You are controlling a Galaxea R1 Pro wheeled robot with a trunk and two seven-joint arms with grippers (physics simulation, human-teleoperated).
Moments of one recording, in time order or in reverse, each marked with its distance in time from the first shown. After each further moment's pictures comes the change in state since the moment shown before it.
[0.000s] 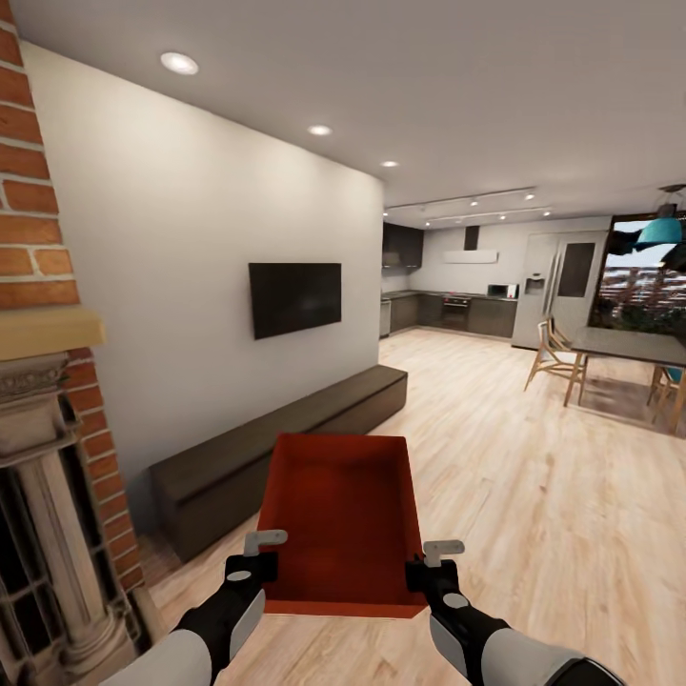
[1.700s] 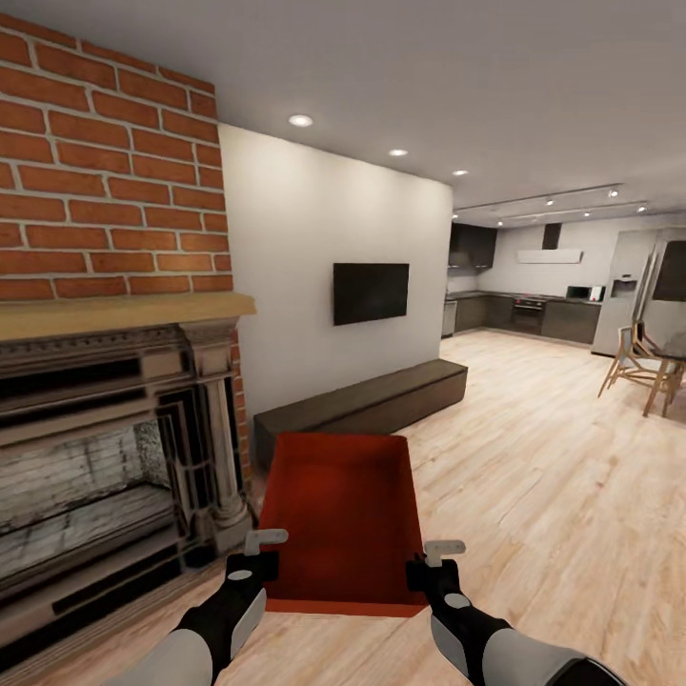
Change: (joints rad) left arm 0.000 -0.003 -0.001 -0.005 -0.004 0.000 0.002; right arm 0.000 -0.003 0.001 0.001 -0.010 -0.006 0.008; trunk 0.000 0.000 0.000
